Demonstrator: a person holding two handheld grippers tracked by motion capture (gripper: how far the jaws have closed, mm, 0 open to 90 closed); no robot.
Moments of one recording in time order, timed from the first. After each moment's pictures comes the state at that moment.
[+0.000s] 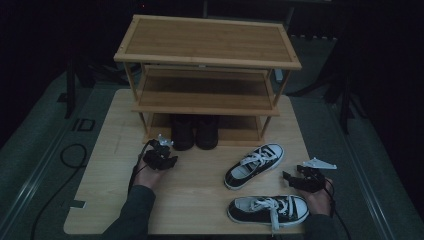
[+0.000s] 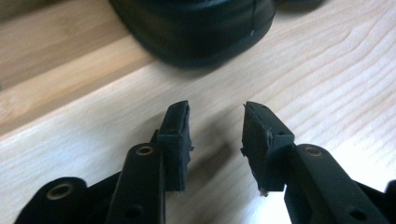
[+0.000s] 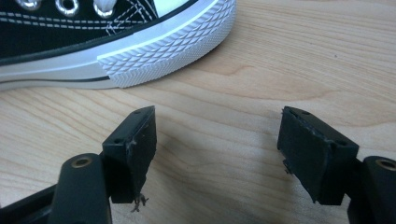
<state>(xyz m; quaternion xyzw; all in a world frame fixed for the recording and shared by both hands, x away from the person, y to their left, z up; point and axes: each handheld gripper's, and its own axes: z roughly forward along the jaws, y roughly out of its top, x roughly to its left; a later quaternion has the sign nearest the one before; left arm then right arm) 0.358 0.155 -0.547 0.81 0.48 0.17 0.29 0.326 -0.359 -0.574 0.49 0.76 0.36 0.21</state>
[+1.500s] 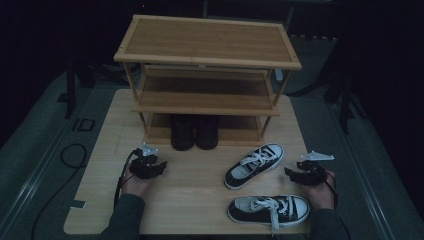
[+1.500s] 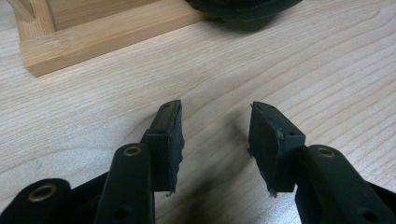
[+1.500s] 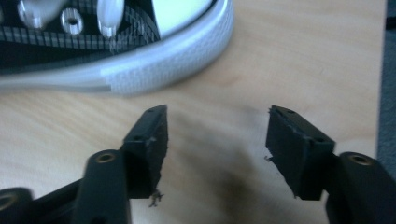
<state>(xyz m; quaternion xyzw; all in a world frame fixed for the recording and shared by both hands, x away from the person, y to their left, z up) 0.333 0.191 -0.565 0.78 0.50 0.19 0.32 0.337 -0.350 -0.547 0.49 0.79 0.31 0.21</state>
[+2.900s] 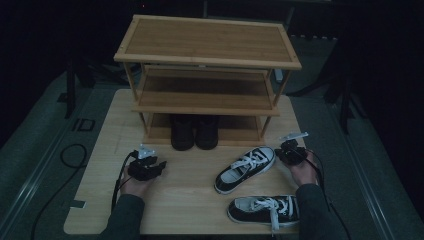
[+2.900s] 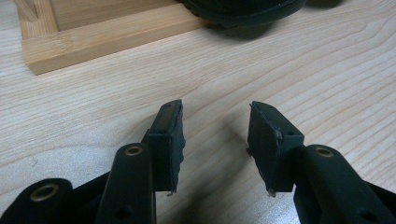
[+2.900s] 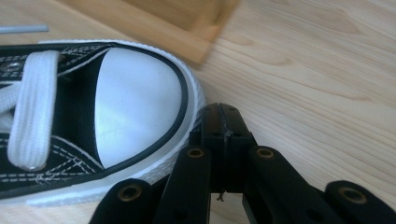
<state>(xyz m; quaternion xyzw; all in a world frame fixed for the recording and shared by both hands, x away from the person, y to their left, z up) 0.328 0.197 -0.571 0.77 0.50 0.19 0.36 0.398 -0.296 -0.533 0.45 0.83 0.26 0.21</state>
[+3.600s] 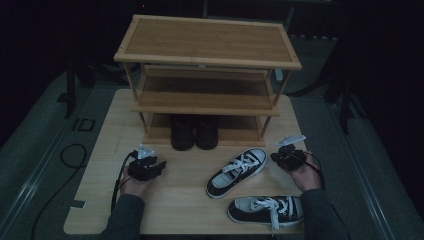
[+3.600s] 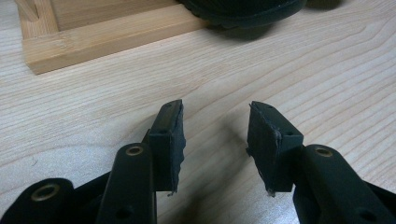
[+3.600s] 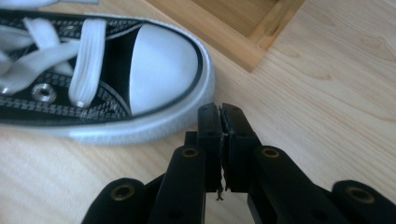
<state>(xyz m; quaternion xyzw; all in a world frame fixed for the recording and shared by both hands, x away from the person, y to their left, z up) 0.328 0.198 -0.572 0.76 0.50 0.19 0.36 0.372 -0.285 -0.514 0.39 0.86 0.26 0.19</state>
